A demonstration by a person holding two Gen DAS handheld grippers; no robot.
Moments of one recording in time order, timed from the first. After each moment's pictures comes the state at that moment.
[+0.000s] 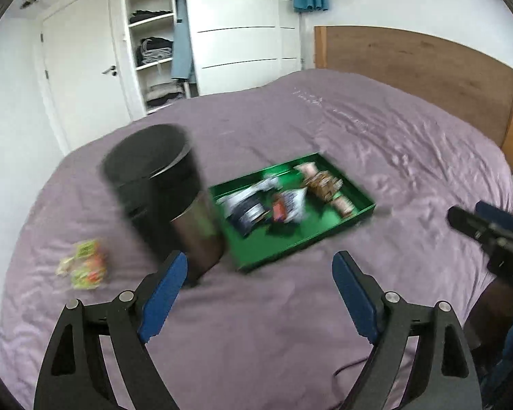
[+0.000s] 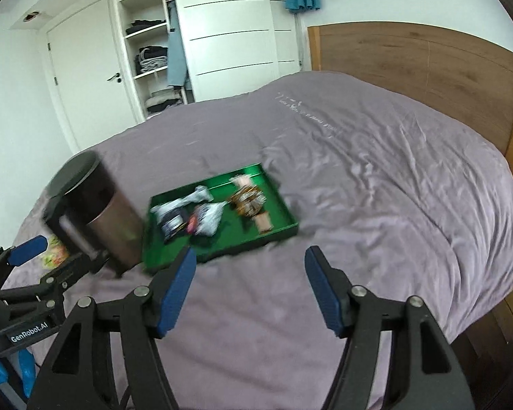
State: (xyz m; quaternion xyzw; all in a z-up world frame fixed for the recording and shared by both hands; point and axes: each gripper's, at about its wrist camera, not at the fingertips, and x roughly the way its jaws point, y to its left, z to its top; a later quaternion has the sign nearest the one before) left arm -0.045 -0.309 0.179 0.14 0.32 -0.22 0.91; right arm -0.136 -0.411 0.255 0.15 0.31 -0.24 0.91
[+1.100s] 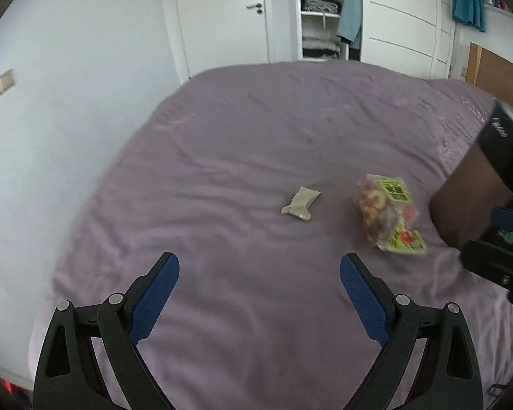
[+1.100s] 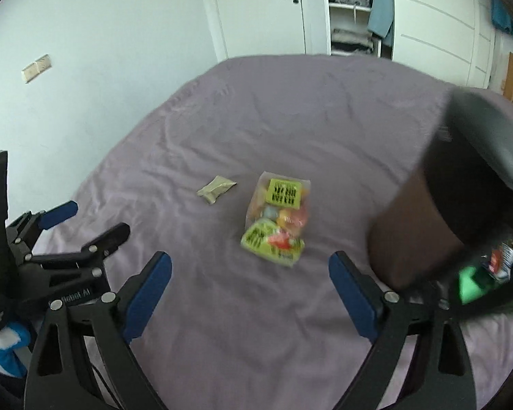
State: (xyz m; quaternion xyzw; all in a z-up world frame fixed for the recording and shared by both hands) left arm 0.133 0.068 0.088 0.05 0.40 -0.01 0.92; right arm 0.194 -0.087 0.182 0.06 0.43 0.05 0.90
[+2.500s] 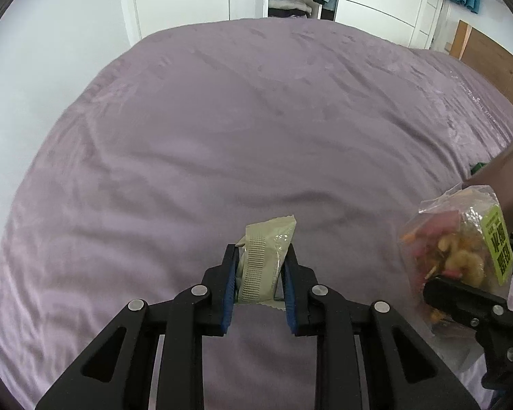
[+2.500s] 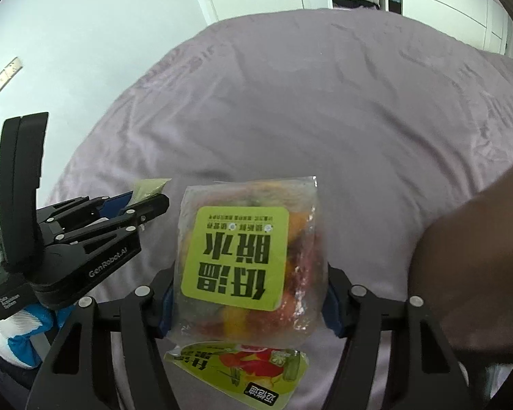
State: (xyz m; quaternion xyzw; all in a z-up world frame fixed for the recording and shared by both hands) left arm 0.243 0.044 0.036 0.04 0.47 -0.09 0.88; right arm 0.271 -0.099 0.126 0.09 0.49 0.08 0.87
